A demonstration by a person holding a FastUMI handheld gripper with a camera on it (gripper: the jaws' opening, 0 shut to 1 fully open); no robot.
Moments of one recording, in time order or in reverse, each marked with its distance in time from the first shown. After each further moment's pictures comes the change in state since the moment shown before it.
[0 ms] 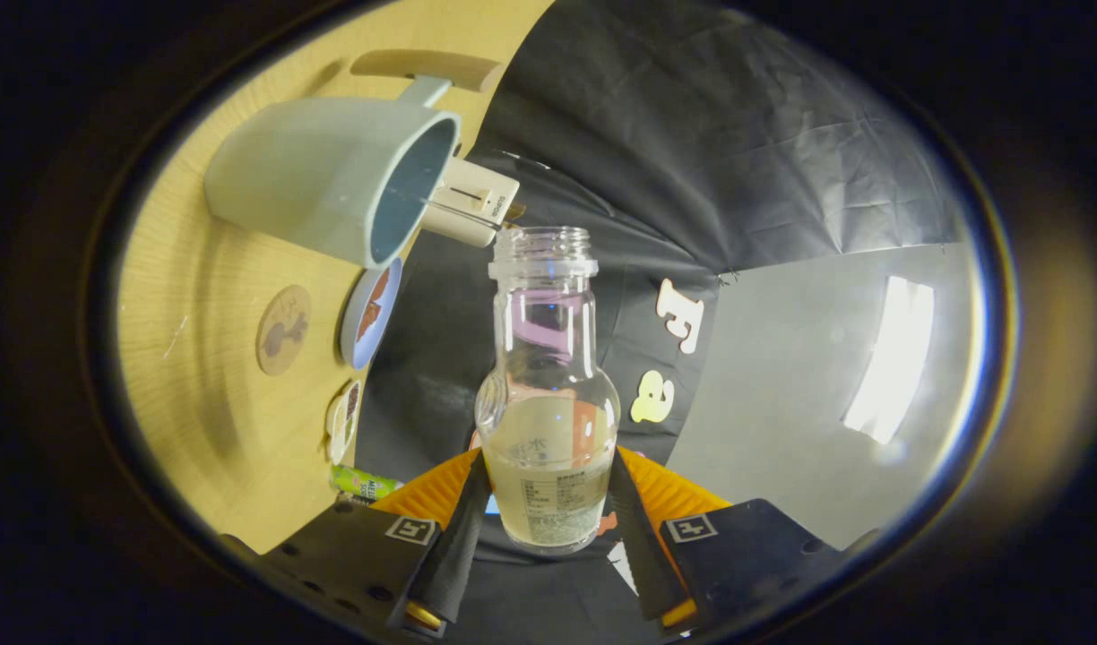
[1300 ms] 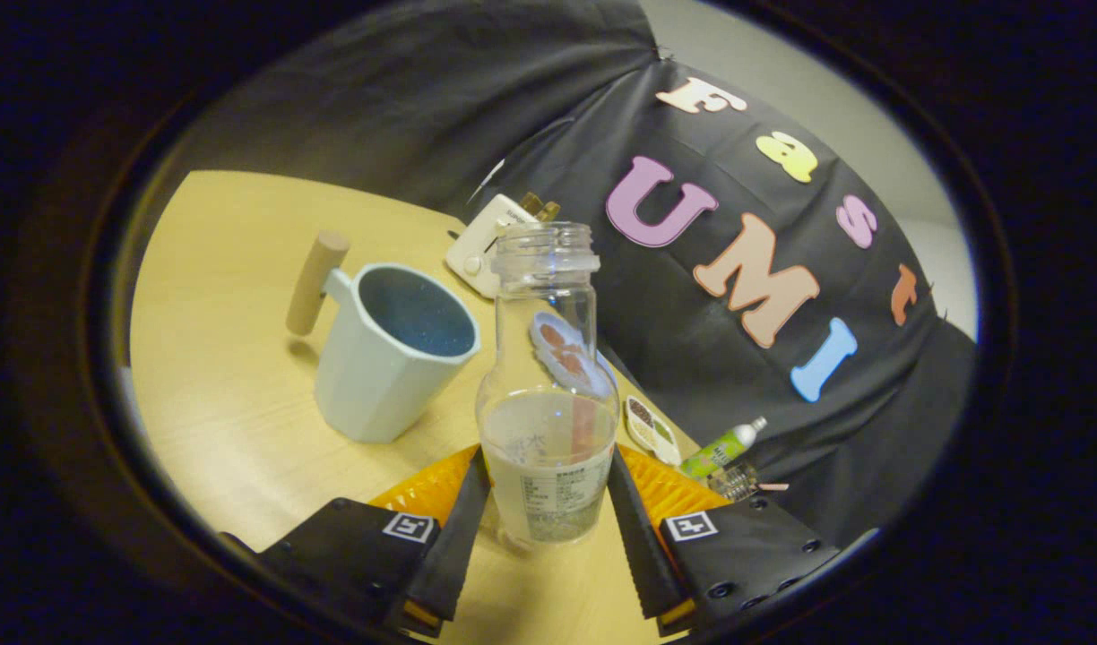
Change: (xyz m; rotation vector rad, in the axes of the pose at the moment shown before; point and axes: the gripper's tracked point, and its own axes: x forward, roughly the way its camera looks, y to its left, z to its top) arm -0.037 0.107 0.033 1.201 0.217 0.674
